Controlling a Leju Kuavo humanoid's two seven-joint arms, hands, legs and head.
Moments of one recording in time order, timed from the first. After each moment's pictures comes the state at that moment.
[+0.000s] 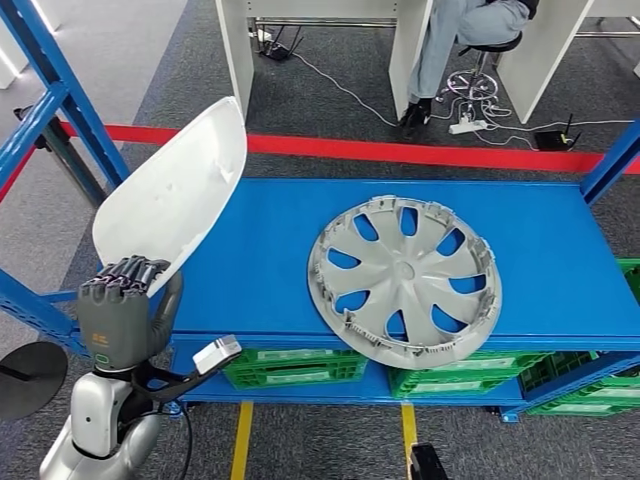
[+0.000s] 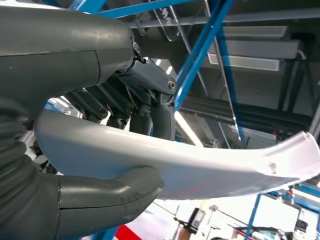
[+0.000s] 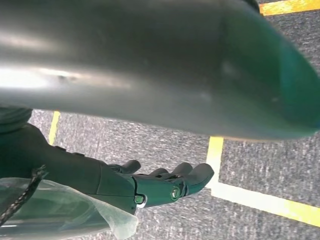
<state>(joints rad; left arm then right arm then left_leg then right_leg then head) -0.04 0.06 -0.32 -1.69 -1.45 0.66 0.02 -0.06 0.09 0.08 -0.20 0.09 -0.10 -0.07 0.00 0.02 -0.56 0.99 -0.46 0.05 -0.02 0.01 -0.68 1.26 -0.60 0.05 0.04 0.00</state>
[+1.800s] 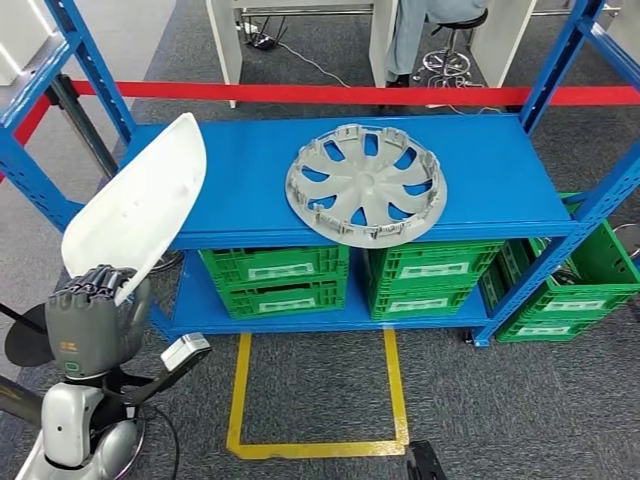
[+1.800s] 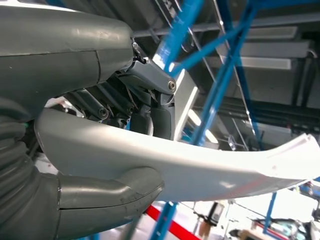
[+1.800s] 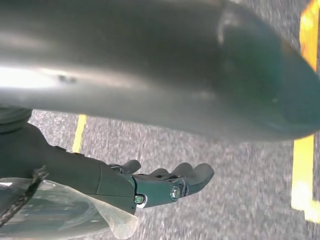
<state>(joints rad) 0.03 0.12 -0.22 -1.72 -1.38 0.63 0.04 -0.07 0.12 0.06 -0.20 0.11 -0.09 -0.06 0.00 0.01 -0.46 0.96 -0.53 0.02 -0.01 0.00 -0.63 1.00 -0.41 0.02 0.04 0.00</state>
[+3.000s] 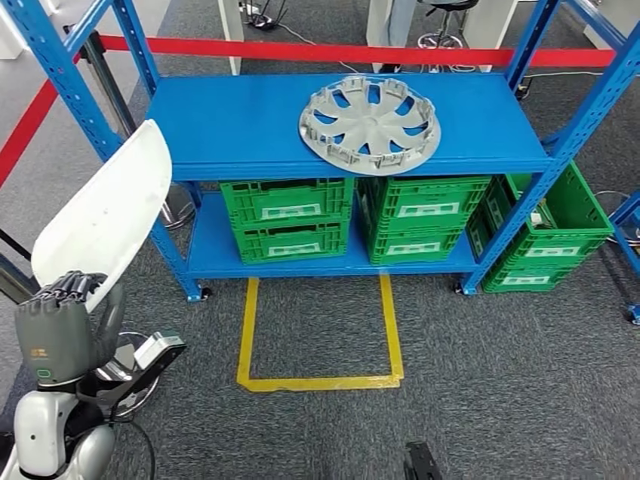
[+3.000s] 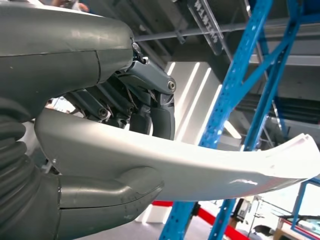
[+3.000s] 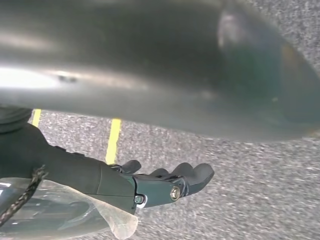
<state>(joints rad) 0.08 0.12 -0.13 -1.76 -1.34 0.60 0.02 -0.07 0.13 0.06 -0.20 0.13 -0.11 -0.07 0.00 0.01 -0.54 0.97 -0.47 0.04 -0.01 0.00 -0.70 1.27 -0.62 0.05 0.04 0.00</state>
